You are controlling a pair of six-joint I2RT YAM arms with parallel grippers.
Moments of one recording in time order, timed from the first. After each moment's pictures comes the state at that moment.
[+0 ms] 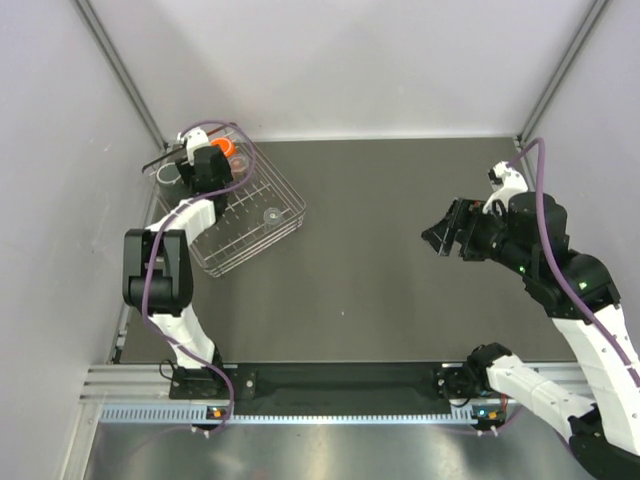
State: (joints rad) left arm -0.03 1.79 1.18 0.24 -0.48 -0.21; right arm 0.45 0.82 1.29 -0.95 -0.04 0.48
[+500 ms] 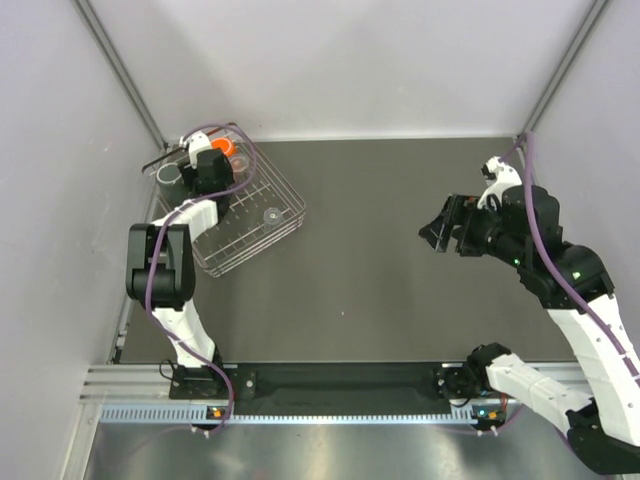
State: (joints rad) left arm -0.03 1.84 1.18 0.28 -0.49 -0.23; right arm 0.44 0.86 1.31 -0.95 -0.04 0.46
